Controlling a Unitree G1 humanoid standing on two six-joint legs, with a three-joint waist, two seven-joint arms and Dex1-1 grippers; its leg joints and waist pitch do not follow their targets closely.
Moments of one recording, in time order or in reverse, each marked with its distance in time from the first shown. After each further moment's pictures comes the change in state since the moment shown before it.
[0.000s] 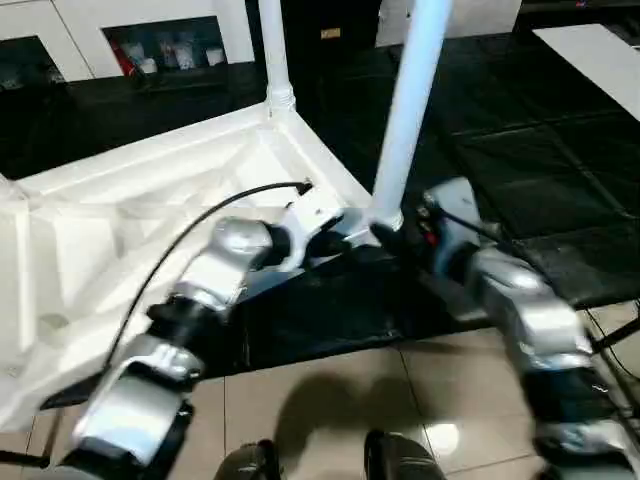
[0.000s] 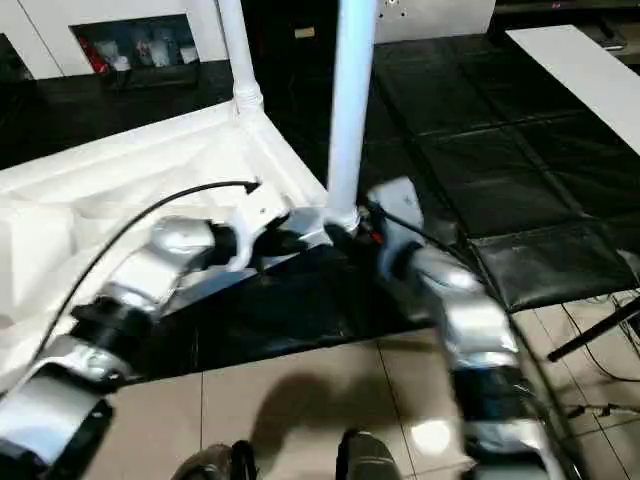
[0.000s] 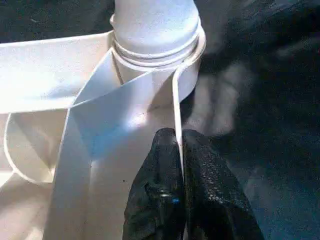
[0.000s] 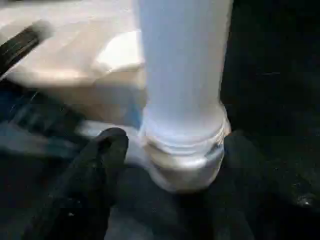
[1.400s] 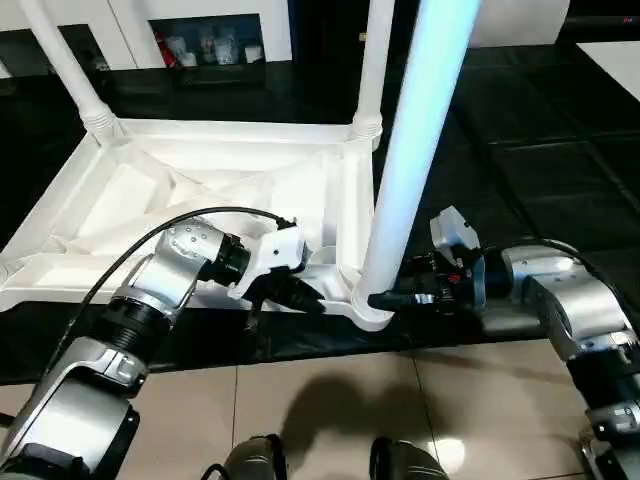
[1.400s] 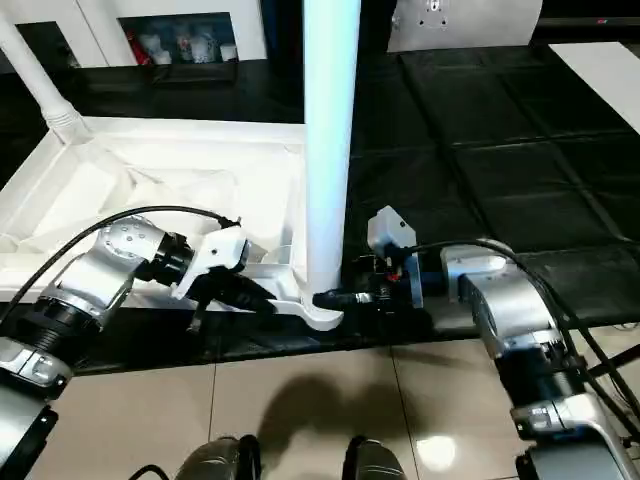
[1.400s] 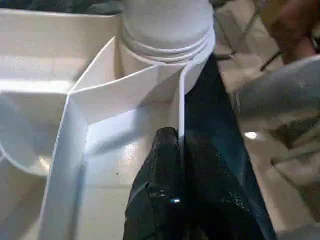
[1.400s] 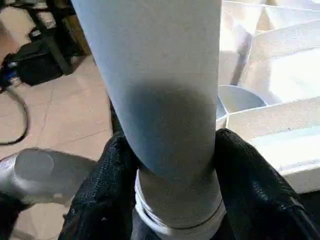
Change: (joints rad) left arm 0.014 0.132 -0.083 -0.015 -0.058 -0.104 -0.439; right arm -0.078 -0.131 0.142 0.084 0.094 -0.078 0.528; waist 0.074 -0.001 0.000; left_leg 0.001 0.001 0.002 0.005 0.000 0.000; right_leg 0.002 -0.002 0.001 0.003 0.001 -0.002
